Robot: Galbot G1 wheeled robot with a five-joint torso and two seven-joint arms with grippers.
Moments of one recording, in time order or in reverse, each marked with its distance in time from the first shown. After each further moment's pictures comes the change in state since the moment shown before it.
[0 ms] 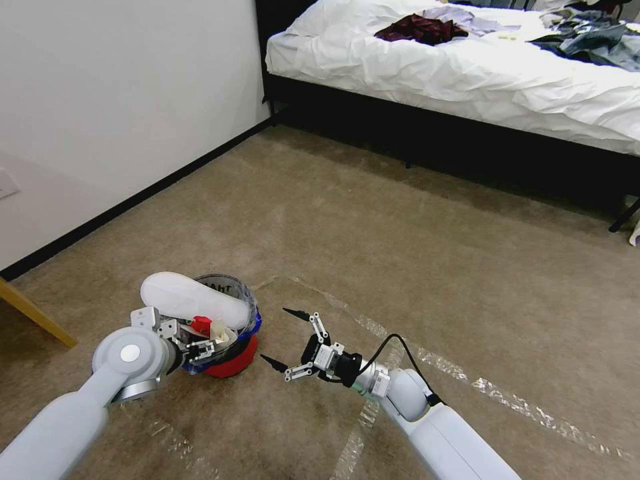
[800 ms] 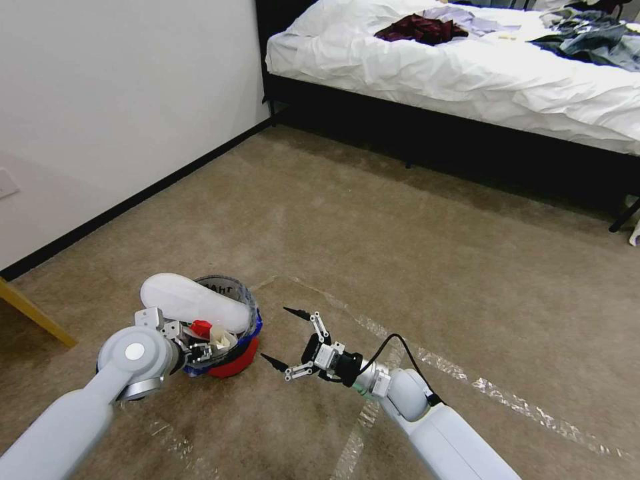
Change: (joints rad) left arm -0.043 -0.008 0.038 0.023 -0.016 0.000 -0.013; right arm -0.004 0.000 0.004 0.003 0.001 0.000 0.002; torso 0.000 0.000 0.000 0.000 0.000
